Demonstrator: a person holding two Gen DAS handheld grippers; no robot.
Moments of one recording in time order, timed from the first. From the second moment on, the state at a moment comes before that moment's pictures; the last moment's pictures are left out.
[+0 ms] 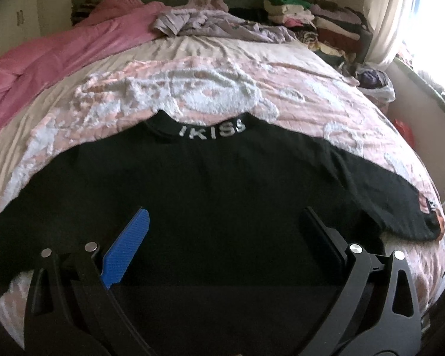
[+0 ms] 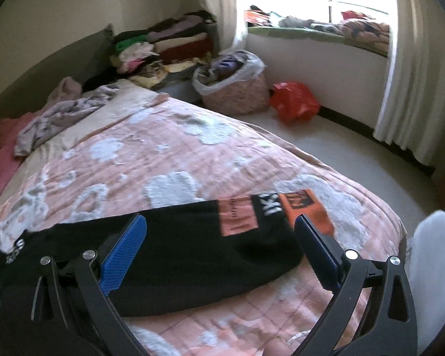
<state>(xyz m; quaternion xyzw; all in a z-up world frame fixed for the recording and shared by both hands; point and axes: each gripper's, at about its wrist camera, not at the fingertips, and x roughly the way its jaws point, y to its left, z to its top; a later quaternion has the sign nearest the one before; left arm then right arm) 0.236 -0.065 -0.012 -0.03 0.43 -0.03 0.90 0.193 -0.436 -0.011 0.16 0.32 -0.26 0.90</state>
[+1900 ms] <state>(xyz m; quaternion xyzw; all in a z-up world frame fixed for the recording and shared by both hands) 0.221 -0.005 -0.021 -0.12 0.44 -0.03 0.89 0.198 -0.369 0.017 0.19 0.23 0.01 0.95</state>
